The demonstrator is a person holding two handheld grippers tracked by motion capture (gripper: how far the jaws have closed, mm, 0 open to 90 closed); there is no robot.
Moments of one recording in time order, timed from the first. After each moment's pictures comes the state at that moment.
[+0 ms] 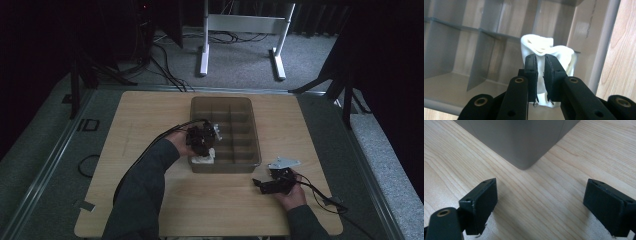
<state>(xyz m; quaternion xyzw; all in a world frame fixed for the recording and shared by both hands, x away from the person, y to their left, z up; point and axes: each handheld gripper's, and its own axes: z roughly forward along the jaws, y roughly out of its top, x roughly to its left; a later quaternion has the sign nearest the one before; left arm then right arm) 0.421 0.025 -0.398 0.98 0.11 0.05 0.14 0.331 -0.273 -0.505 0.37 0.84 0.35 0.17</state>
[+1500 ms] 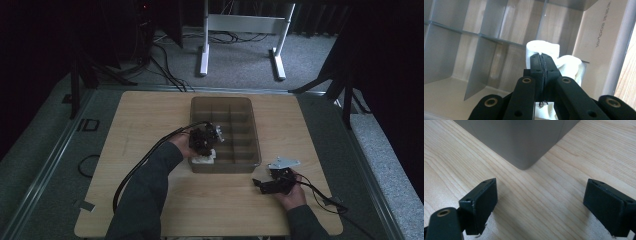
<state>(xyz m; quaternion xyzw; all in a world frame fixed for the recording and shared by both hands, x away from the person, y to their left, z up) 0.420 0.018 -0.414 0.98 0.12 0.06 0.14 0.331 -0.273 -0.505 0.37 0.84 0.35 0.17</state>
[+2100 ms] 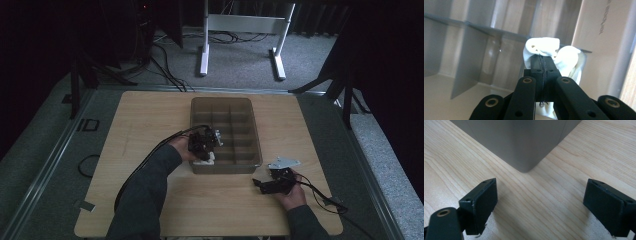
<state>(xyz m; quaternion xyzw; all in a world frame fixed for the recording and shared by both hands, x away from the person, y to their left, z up) 0.419 0.018 -0.430 0.98 0.12 0.04 0.12 0.331 -0.273 -0.505 0.37 0.84 0.35 0.17</state>
